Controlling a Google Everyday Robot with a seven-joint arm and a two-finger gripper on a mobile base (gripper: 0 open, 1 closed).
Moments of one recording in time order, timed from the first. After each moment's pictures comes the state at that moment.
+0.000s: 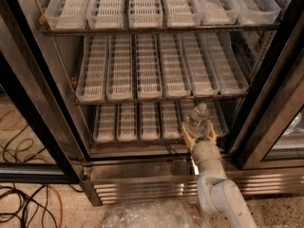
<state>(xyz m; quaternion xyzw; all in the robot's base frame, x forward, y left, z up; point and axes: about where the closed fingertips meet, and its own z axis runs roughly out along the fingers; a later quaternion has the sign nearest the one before) 0.622 -0.193 0.629 -0.02 0.66 0.06 0.75</state>
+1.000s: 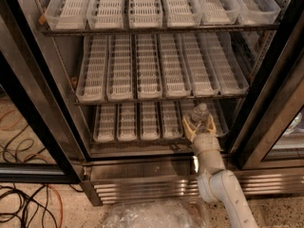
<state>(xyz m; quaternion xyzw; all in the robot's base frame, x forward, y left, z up) 0.656 -0.201 0.631 -0.02 0.65 0.06 0.76</state>
